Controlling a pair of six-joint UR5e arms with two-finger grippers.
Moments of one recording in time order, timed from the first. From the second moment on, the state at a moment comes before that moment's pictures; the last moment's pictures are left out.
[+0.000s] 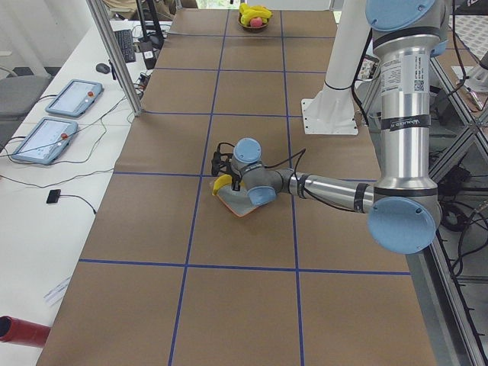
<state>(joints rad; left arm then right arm) -0.91 -1.48 -1.72 -2.54 -2.19 -1.05 1.59 -1.56 1.58 -1.32 2.29 -0.15</state>
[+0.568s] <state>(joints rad) -0.91 -1.48 -1.74 -2.54 -2.20 -0.94 1.68 -1.60 1.51 -1.32 2.29 -0.25</state>
